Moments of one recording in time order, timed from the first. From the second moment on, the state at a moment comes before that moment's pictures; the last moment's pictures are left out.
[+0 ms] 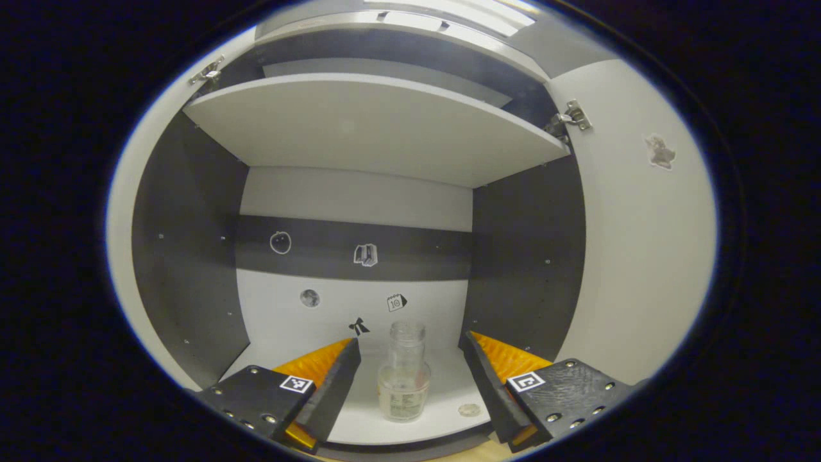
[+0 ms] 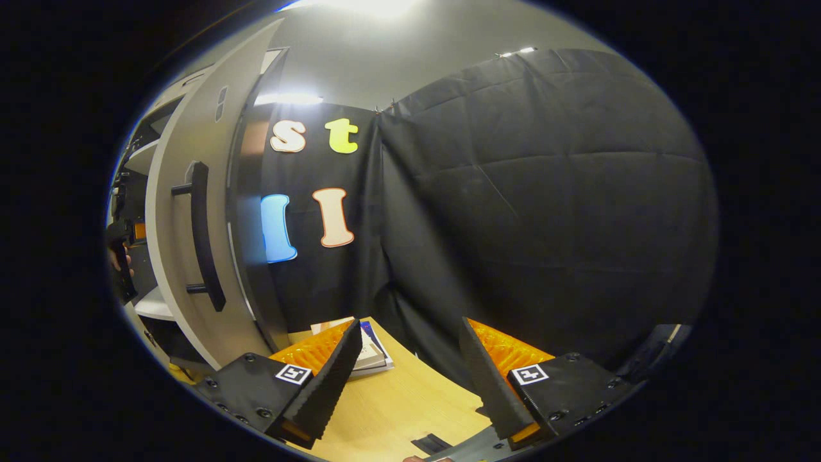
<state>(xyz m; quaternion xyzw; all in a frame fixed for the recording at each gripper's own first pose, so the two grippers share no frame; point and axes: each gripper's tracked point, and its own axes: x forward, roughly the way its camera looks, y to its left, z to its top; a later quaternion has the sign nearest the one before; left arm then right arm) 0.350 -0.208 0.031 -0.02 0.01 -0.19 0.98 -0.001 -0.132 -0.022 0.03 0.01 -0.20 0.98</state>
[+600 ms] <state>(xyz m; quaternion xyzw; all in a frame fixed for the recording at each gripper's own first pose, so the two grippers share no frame) 0.406 -0.222 -0.007 0.02 0.04 -0.20 0.98 0.015 -0.144 -0.036 0.04 0.04 -0.19 0.98</state>
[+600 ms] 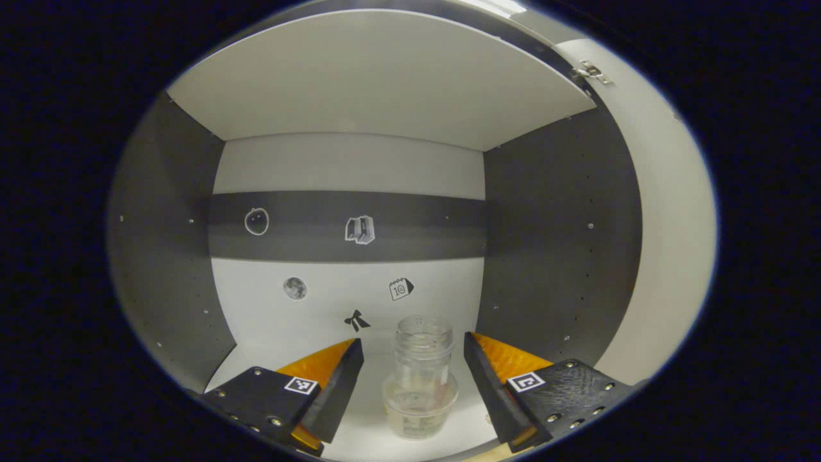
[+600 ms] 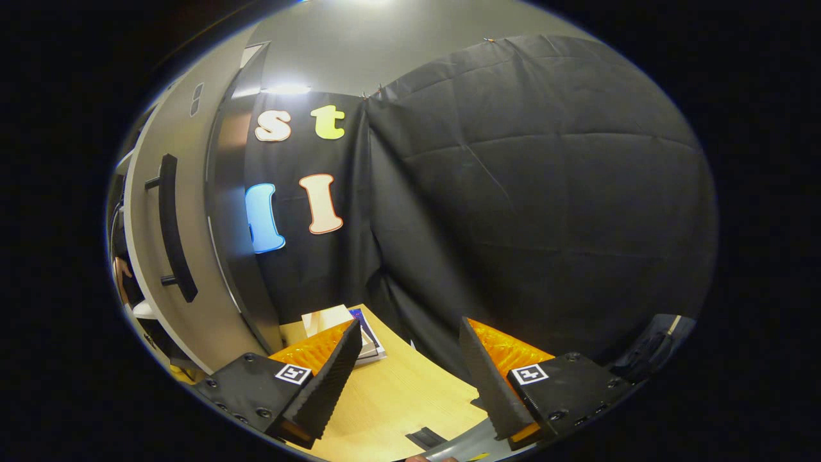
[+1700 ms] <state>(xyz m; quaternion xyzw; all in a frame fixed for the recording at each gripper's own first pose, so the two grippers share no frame) 0.269 -0.187 0.069 0.01 -0.02 -0.27 0.96 0.005 -0.147 -0.014 0.08 0.00 -0.19 0.98</state>
